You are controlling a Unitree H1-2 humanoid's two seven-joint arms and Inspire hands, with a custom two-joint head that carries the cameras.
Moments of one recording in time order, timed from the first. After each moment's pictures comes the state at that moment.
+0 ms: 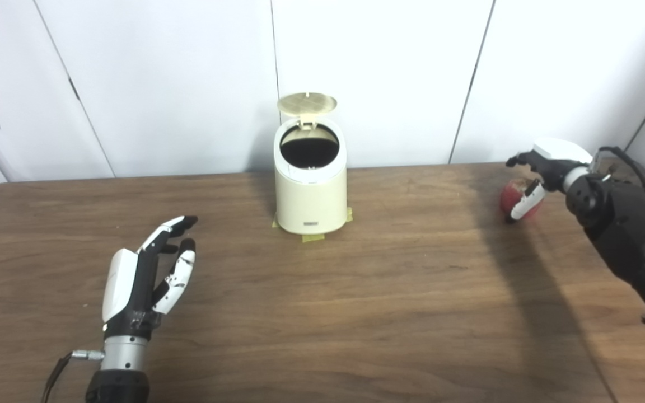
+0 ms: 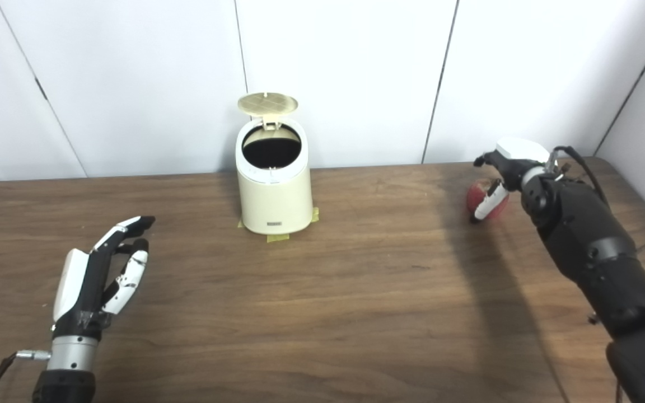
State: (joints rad) left arm -0.05 0.22 -0.02 -0.07 0.48 -0.13 0.14; right arm -0.73 -0.63 0.32 0.61 -0.76 0.22 0.28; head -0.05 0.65
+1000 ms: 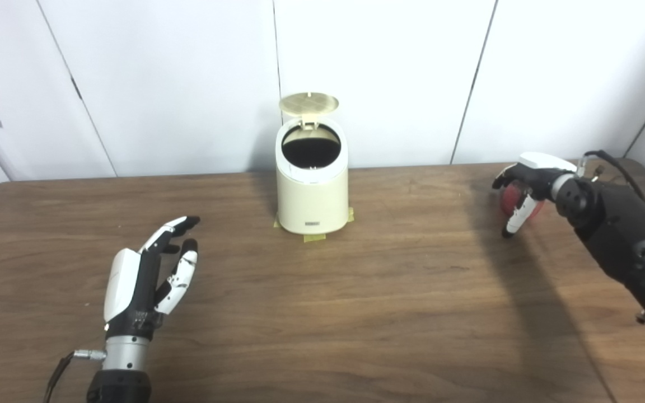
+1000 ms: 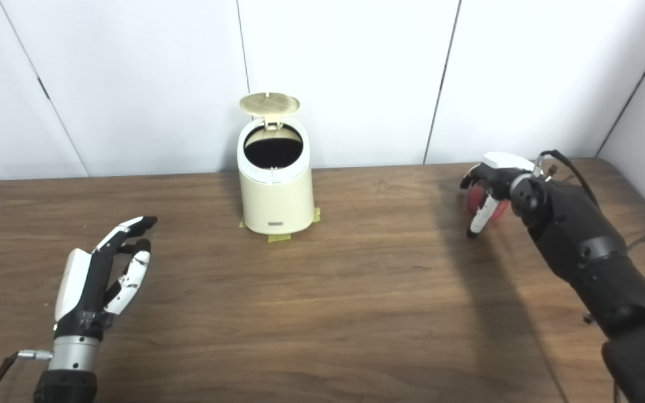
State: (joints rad) left arm -0.05 0.22 -0.02 -0.08 0.50 -0.13 0.14; right arm -0.76 -0.62 0.40 0.61 -0.74 0.27 0.42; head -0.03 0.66
